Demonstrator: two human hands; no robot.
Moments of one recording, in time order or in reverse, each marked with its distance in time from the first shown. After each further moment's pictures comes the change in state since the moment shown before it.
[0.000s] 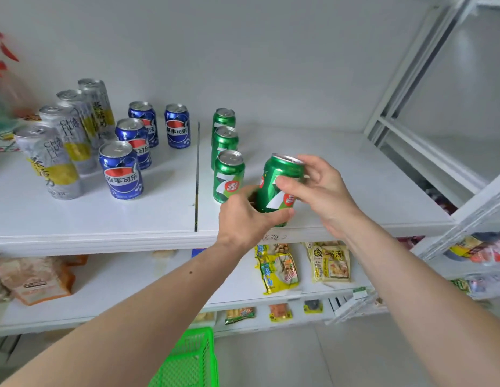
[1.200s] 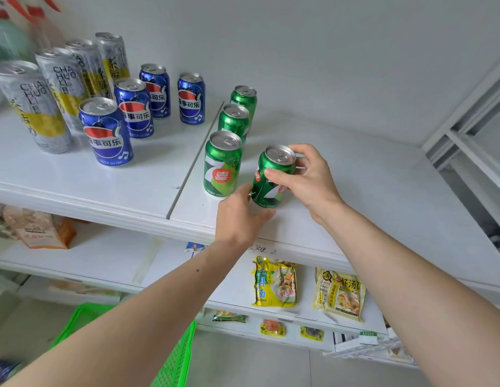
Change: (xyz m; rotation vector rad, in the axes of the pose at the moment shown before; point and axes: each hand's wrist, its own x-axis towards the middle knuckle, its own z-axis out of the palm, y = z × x) left_hand 0.056 -0.049 0.074 0.143 0.262 -0.087; right_hand 0.117 0.069 -0.009 -0.156 -0.191 -0.068
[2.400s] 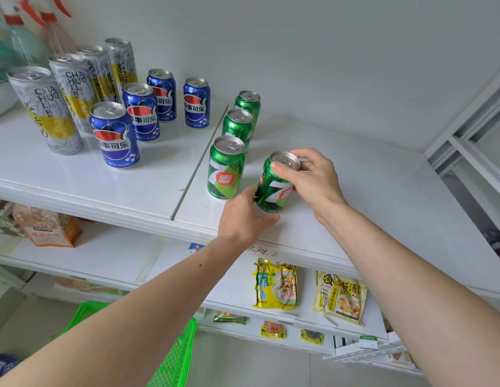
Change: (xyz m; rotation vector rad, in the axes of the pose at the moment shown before) left_hand 0.007 -0.004 0.000 0.053 -0.081 0.015; right_hand 0.001 -0.012 -0.002 -0.039 0.075 0.022
